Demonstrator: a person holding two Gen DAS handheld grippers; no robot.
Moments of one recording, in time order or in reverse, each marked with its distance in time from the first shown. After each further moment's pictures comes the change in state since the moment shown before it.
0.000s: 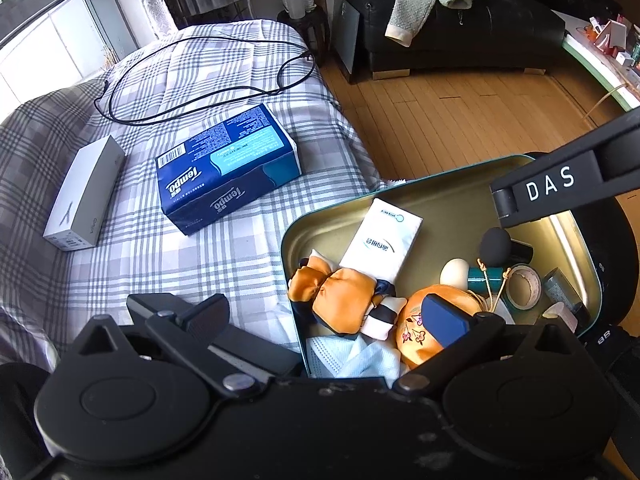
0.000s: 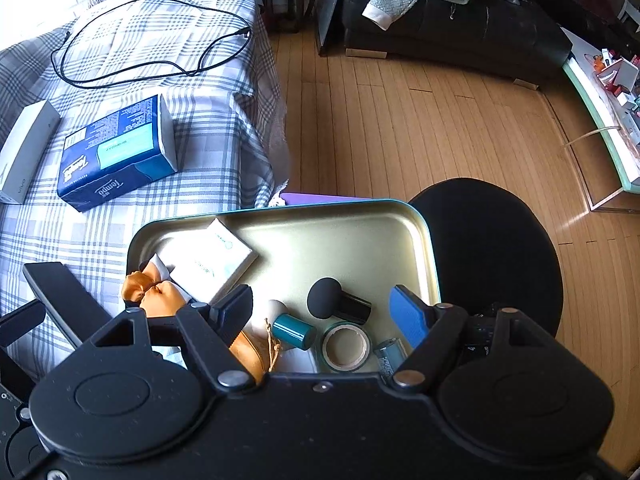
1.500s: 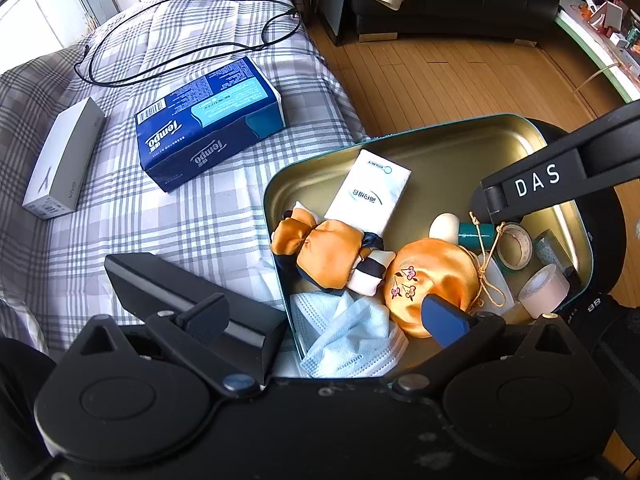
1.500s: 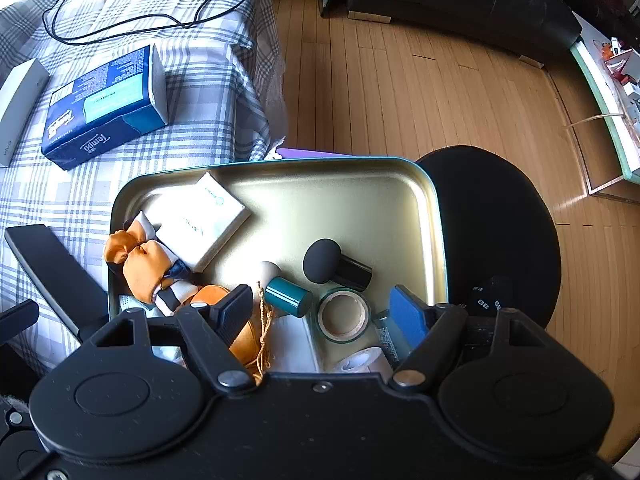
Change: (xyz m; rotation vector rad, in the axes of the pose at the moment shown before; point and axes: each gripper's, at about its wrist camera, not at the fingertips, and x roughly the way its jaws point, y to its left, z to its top) left arm 0.012 0.000 -0.010 -0.005 0.118 -0.058; right arm 0.020 0.008 -0.004 -0.035 0.114 -0.029
